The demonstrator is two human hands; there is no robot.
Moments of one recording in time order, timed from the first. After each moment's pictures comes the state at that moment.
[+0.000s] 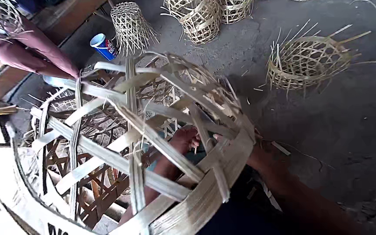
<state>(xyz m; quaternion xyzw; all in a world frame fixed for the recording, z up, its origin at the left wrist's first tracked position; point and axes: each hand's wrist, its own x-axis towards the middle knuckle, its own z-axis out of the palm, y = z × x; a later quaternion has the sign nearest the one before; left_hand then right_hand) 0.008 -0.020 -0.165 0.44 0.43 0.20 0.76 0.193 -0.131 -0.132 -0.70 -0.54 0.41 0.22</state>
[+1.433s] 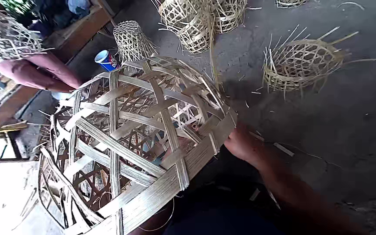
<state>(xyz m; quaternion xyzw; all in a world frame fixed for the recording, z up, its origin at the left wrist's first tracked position) 0.033 -0.024 -0.132 0.37 0.45 0.23 0.78 0.194 -0.117 -0.124 -0.73 -0.55 0.31 0.27</state>
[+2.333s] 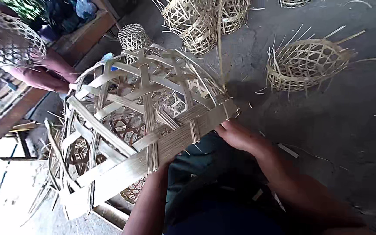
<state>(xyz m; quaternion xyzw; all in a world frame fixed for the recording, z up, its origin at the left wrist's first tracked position) -0.018 0.000 -0.122 0.69 0.46 0.09 0.54 0.202 -0.089 -0.121 -0.71 -0.55 0.38 0.23</state>
